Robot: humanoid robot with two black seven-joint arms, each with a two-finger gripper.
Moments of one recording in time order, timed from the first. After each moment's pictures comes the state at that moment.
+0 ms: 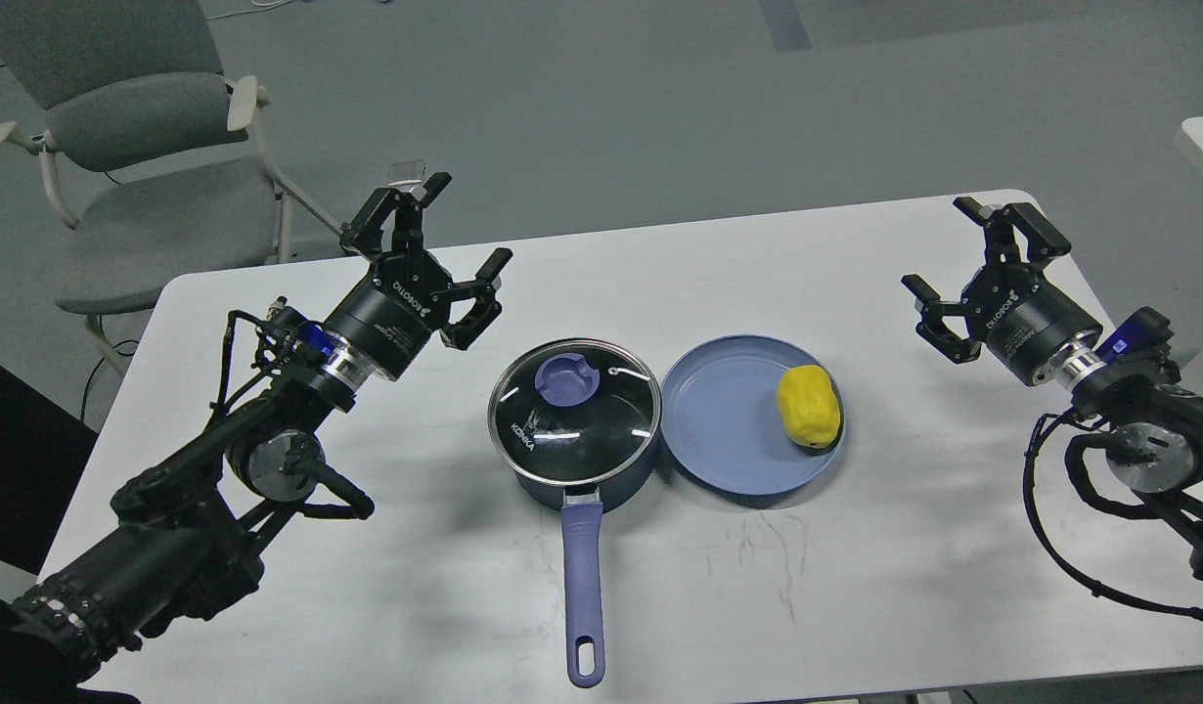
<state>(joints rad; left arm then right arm) -0.69 0.35 -0.57 -0.92 0.17 -0.49 -0.47 0.52 -0.45 0.65 0.73 -0.22 0.49 0.49</state>
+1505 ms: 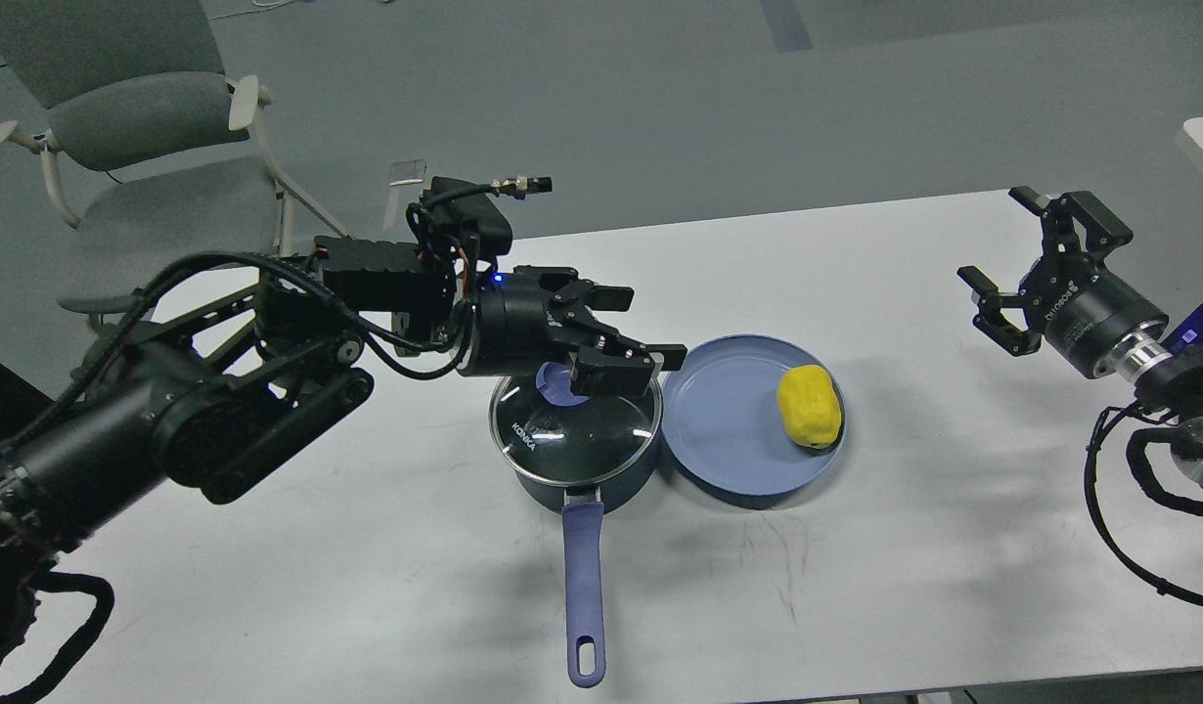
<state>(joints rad) -1.00 0.37 -0.43 -1.22 2.00 -0.40 -0.49 0.51 -0.56 0.64 0.74 -0.22 0.49 0.49</state>
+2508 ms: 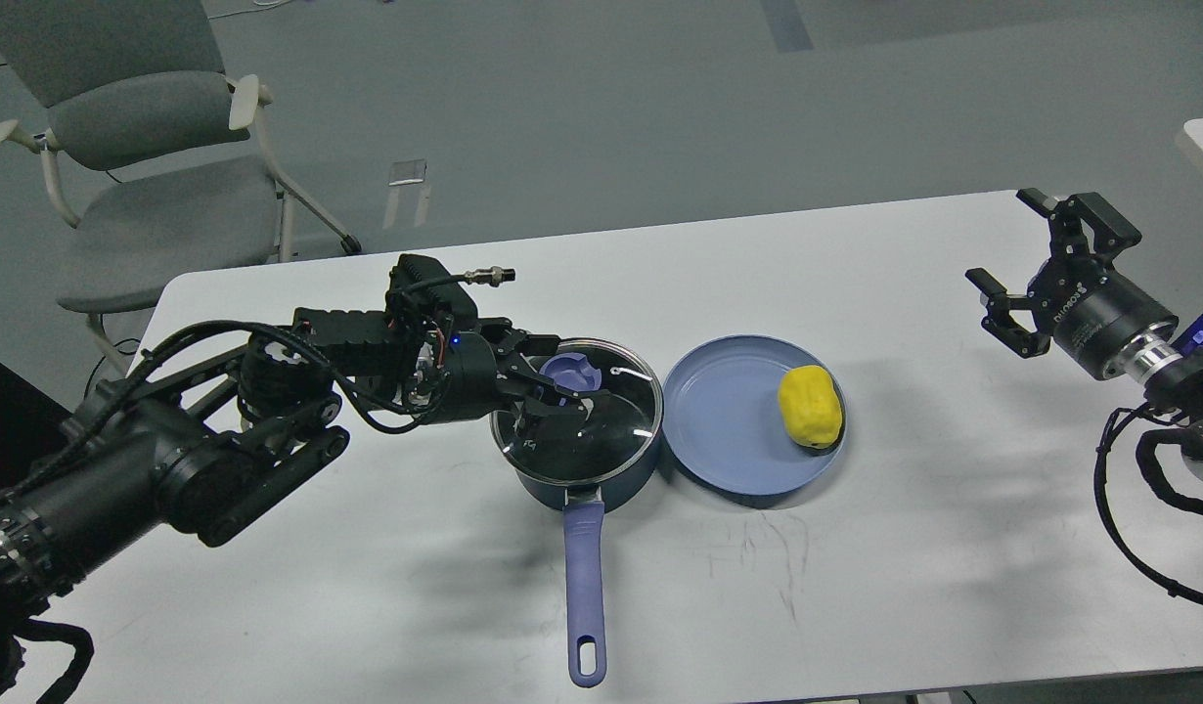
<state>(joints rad) -0.89 0.43 -0.41 -1.16 2.06 -0.33 -0.49 0.51 -0.57 0.64 0.74 -0.22 0.49 0.49</state>
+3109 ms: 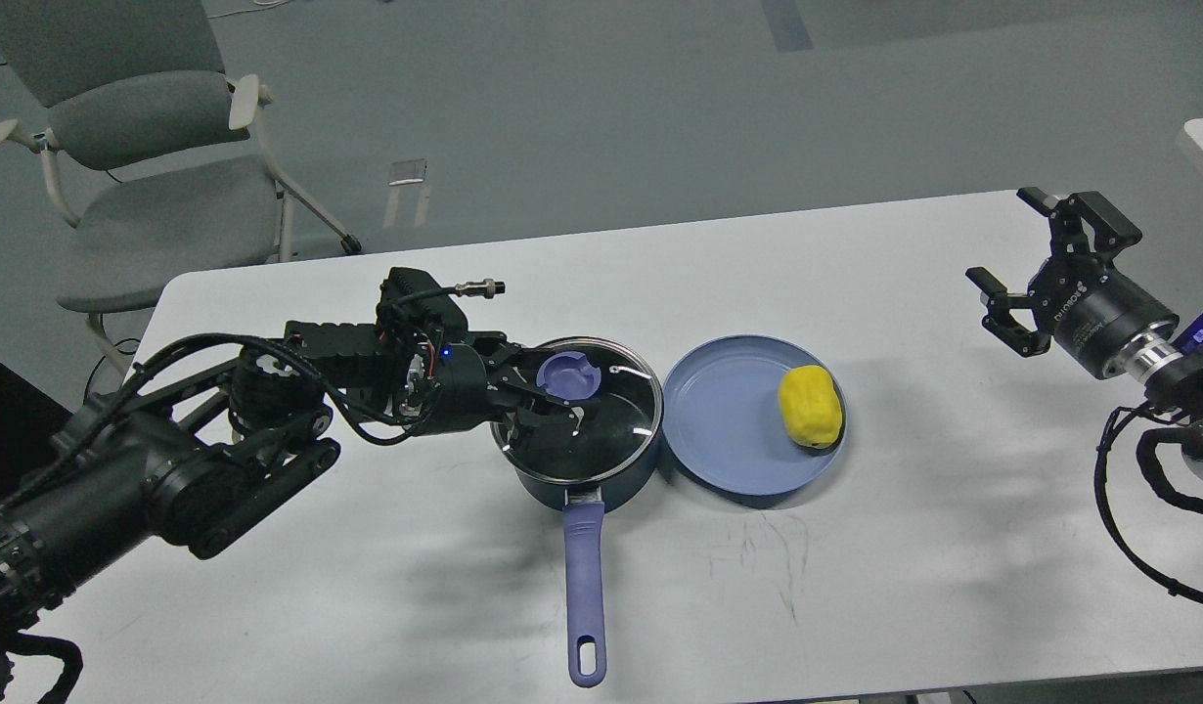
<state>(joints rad) -0.87 0.45 -0.41 -1.17 2.06 -0.32 -0.49 0.51 -0.57 0.64 0.74 -0.22 0.49 0.49</state>
